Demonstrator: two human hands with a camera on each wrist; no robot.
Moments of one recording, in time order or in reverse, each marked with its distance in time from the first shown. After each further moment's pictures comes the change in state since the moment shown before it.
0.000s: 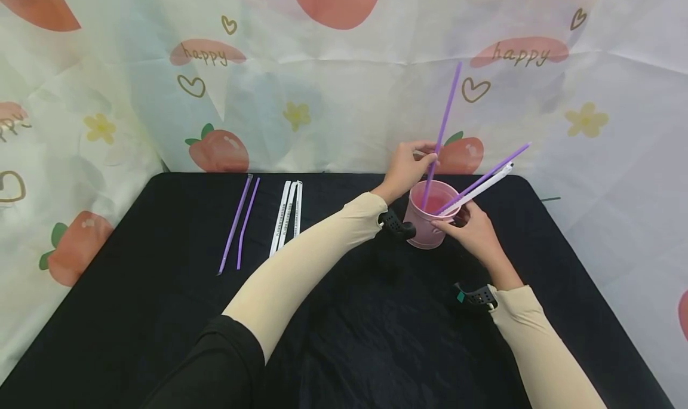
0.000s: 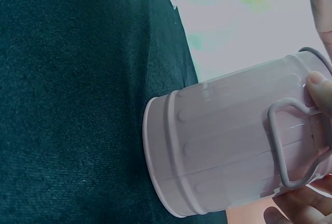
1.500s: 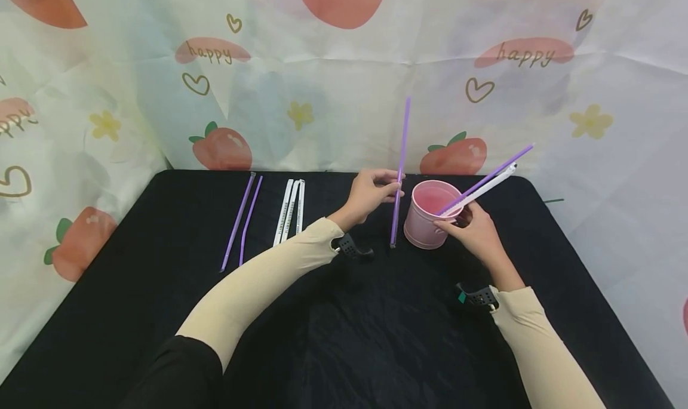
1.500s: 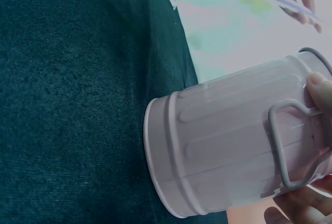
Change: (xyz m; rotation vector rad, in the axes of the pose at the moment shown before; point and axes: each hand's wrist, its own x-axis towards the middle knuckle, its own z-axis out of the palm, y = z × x) left_hand -0.057 -0.035 -0.044 -0.349 0.011 -0.165; right_hand 0.000 -0.001 0.003 0.072 0.033 -0.039
